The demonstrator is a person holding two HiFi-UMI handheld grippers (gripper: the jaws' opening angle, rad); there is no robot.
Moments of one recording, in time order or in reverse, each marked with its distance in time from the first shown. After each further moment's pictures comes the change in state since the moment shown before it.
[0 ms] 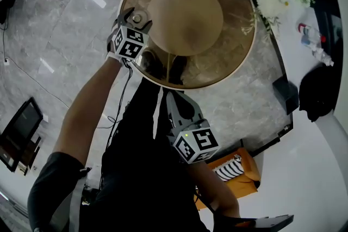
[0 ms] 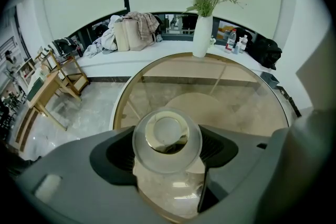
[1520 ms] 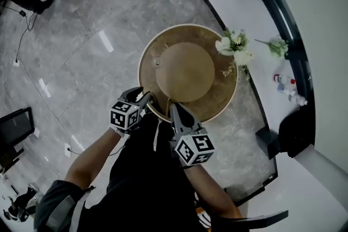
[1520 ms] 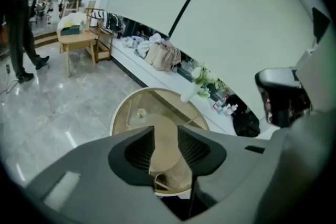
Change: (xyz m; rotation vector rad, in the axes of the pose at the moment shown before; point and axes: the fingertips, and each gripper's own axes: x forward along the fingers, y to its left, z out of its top) left arm -0.244 -0.063 0.004 -0.600 -0.196 -0.163; right arm -0.041 0.091 0.091 -0.214 -0.121 0.119
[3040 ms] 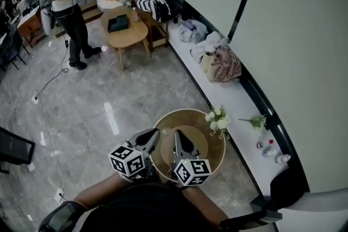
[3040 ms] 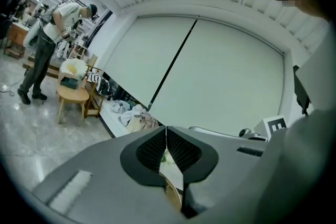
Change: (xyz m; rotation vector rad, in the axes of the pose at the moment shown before) left arm -0.268 -0.179 0.195 0.019 -0.665 -0.102; right arm -0.110 0.159 0.156 -0.291 -0.406 0.176
